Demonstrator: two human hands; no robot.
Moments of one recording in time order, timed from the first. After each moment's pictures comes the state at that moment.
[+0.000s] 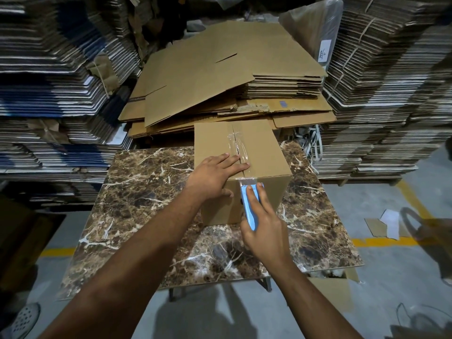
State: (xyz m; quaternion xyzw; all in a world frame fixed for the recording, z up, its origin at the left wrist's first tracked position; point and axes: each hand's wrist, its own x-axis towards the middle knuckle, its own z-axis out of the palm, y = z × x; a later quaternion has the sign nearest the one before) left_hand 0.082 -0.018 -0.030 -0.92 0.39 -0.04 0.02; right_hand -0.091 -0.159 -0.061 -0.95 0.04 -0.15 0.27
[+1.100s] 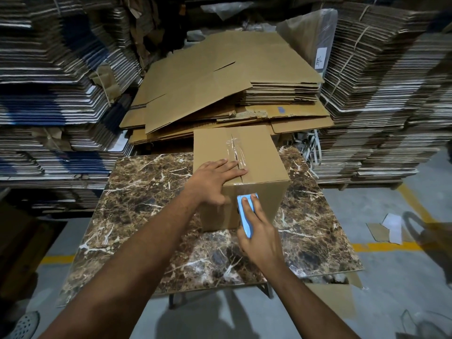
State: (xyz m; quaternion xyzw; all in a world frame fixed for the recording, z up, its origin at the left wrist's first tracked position) left_hand 0.084 -0.015 -0.023 -0.92 0.39 0.03 -0.01; right_hand -0.084 -0.162 -0.092 -0.96 0.05 -0.10 0.27
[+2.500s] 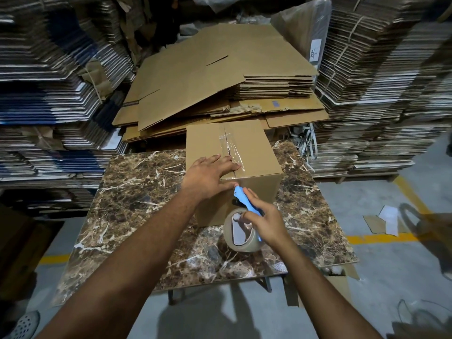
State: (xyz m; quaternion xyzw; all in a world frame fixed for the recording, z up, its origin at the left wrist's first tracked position) left_hand 0.076 -0.032 -0.026 -0.94 0.33 0.01 -0.06; right_hand -0.069 -0.198 -0.066 -0.75 0.07 -0.01 0.66
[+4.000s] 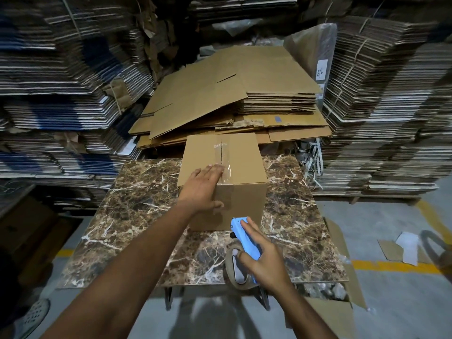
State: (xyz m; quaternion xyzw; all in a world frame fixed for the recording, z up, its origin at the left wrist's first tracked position) left_hand 0.038 -0.054 -0.033 -0.97 0.24 -0.05 0.00; right_hand -0.146 -0.238 -0.088 -0.81 -0.02 -0.05 0.58
